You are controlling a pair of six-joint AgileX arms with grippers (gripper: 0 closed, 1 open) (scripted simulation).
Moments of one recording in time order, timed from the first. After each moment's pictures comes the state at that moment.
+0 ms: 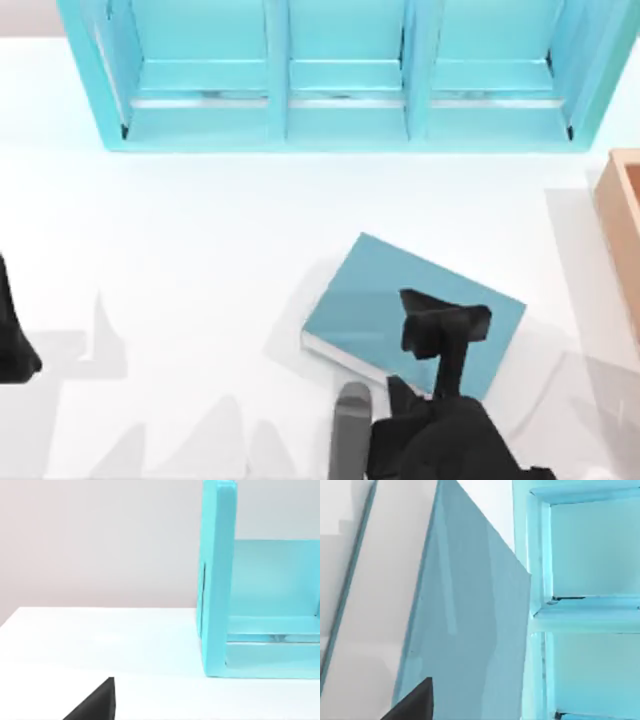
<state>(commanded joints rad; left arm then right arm) 0.00 0.00 0.00 0.00 0.00 0.00 1.21 1.63 0.42 0.66 0.88 -0.98</state>
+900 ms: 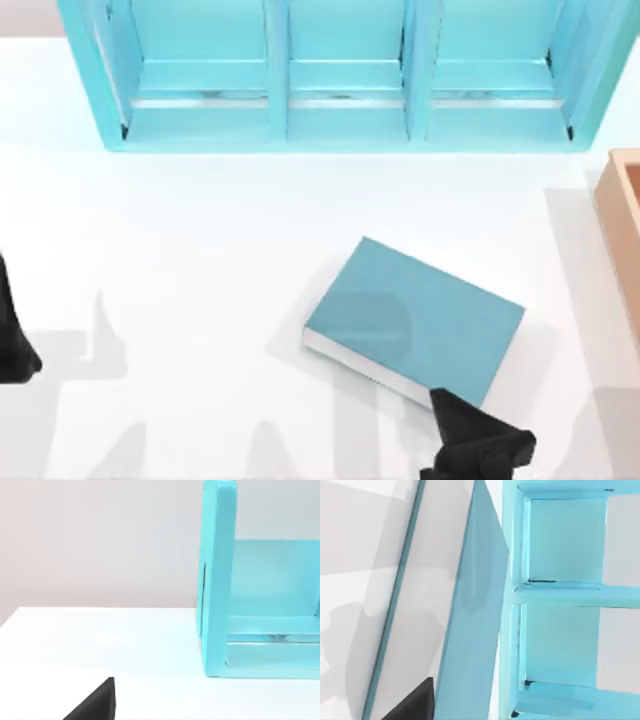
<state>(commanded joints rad) 0.00 0.00 0.00 0.00 0.00 0.00 1.58 1.50 0.40 0.20 1.22 -0.64</state>
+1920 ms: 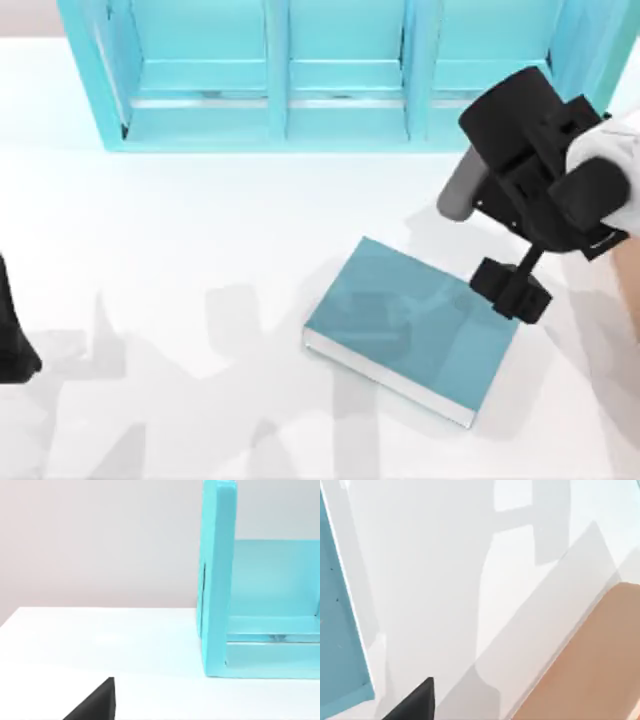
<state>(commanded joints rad) 0.00 0.00 0.00 0.00 0.00 0.00 0.58 1.67 1.10 -0.62 0.51 -0.44</state>
